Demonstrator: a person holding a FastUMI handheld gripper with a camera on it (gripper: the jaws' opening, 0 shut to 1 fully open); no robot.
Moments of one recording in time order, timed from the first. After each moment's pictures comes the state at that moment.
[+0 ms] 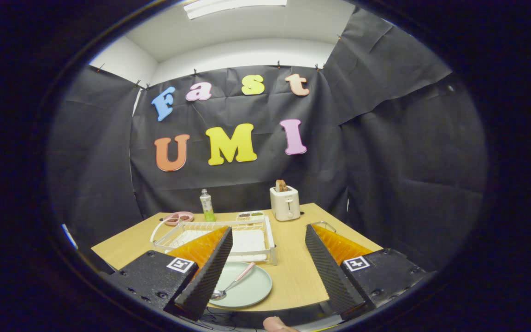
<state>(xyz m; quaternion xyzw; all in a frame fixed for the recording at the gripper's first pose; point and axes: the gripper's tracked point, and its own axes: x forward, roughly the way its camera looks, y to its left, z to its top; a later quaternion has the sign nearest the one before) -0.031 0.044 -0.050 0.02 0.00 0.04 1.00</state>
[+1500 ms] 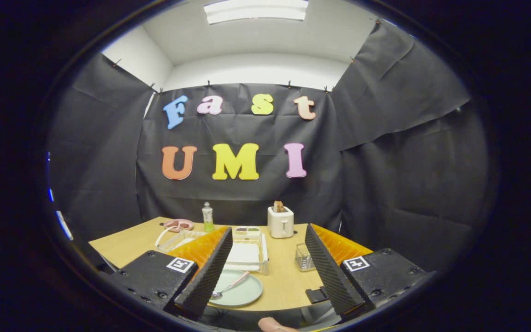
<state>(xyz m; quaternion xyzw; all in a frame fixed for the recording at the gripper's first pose) -0.083 0.047 -0.005 -0.02 -0.05 0.03 1.00</state>
